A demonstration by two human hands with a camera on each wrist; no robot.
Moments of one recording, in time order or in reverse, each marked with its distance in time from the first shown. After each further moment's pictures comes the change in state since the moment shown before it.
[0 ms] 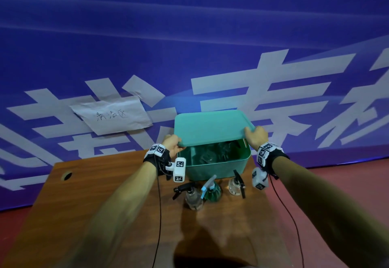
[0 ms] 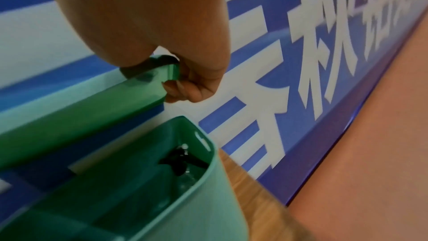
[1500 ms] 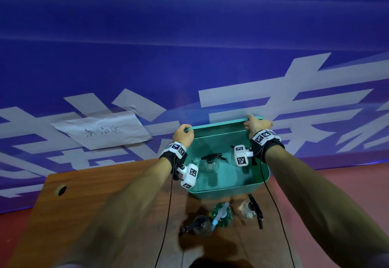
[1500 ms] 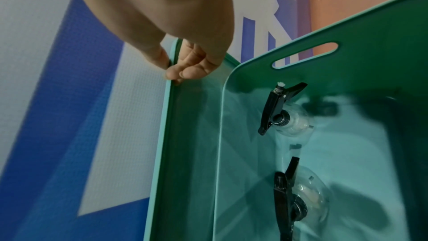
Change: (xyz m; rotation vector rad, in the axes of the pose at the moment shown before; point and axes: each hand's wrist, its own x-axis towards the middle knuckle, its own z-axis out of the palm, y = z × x) left_hand 0.126 0.043 0.029 0.712 0.198 0.296; right_hand 0.121 -0.093 0.062 0.841 0.174 0.455
